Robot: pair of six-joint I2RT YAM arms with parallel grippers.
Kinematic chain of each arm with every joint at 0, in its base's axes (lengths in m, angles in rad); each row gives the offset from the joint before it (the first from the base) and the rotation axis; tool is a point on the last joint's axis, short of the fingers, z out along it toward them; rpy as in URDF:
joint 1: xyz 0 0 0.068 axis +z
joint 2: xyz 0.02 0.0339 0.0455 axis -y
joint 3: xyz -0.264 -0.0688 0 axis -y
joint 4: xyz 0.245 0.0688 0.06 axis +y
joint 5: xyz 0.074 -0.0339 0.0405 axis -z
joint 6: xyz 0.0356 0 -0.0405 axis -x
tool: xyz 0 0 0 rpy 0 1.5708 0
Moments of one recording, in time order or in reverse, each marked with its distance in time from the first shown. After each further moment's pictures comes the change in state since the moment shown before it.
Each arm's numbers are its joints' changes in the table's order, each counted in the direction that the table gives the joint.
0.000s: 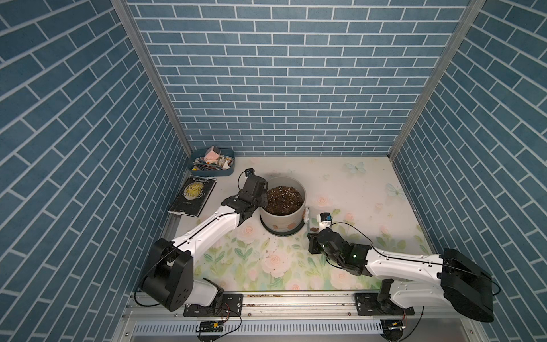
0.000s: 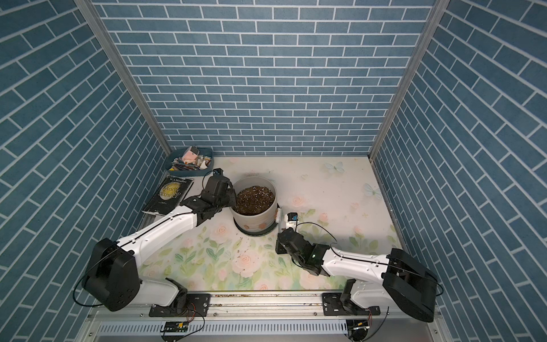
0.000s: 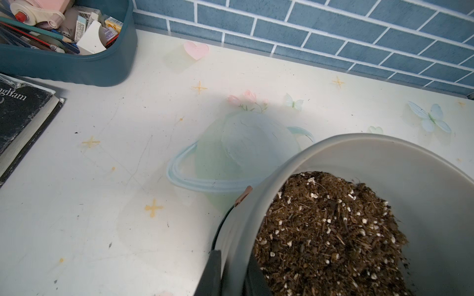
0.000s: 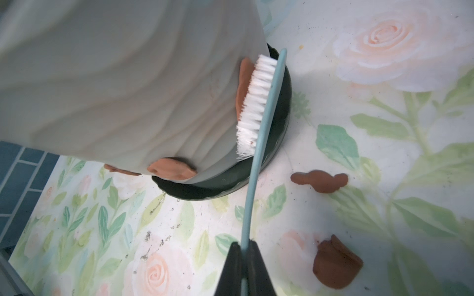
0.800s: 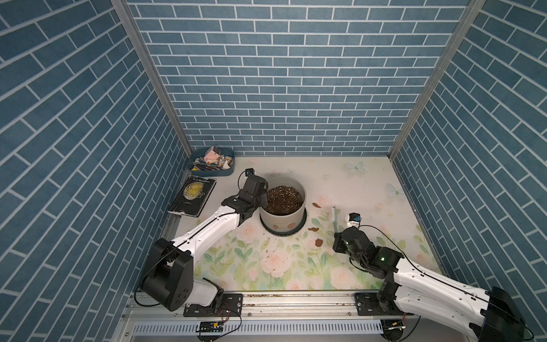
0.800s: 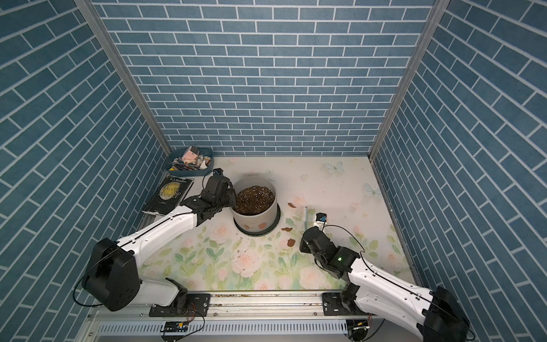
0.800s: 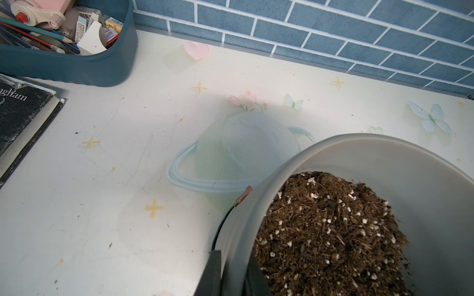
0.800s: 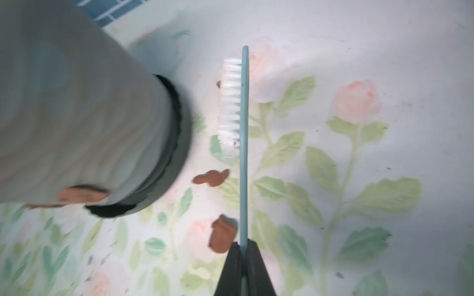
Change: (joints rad) left arm 0.000 0.000 0.000 0.000 -0.003 -0.001; right arm -0.263 0.301 -0.069 0.415 0.001 -0.017
